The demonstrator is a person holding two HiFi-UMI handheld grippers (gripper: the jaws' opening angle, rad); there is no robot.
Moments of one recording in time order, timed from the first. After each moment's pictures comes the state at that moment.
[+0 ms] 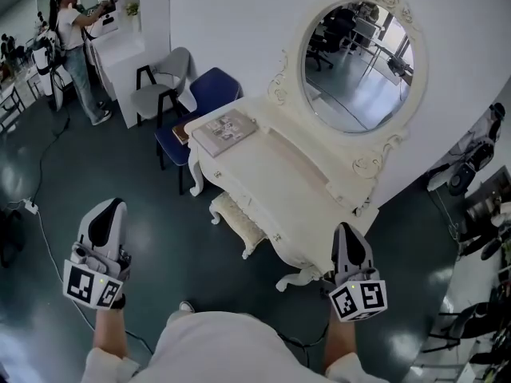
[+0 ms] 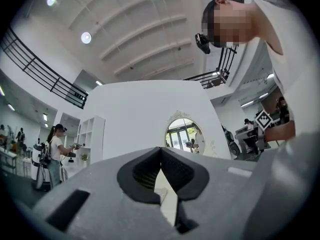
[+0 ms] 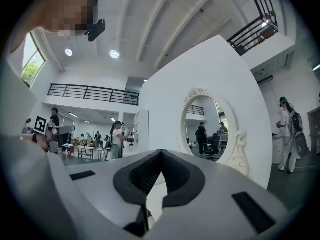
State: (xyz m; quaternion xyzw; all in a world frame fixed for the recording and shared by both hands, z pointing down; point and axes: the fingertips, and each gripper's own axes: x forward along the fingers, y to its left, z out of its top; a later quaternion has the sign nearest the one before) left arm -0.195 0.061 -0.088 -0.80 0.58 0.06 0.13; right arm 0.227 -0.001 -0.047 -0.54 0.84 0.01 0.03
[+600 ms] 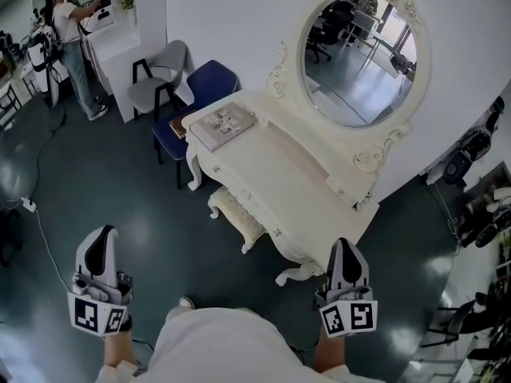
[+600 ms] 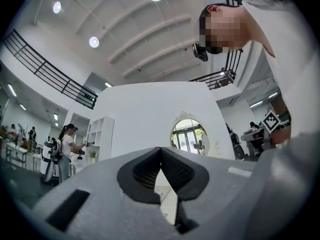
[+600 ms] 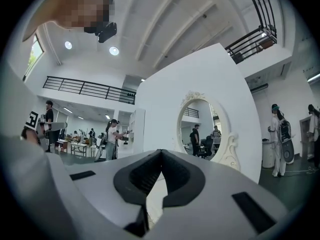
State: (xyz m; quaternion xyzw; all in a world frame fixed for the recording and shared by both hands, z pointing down) left arm -0.204 0.102 -0.068 -0.77 0.62 0.07 0.12; right arm 0.222 0.032 -0.037 -0.58 0.82 0.03 0.02
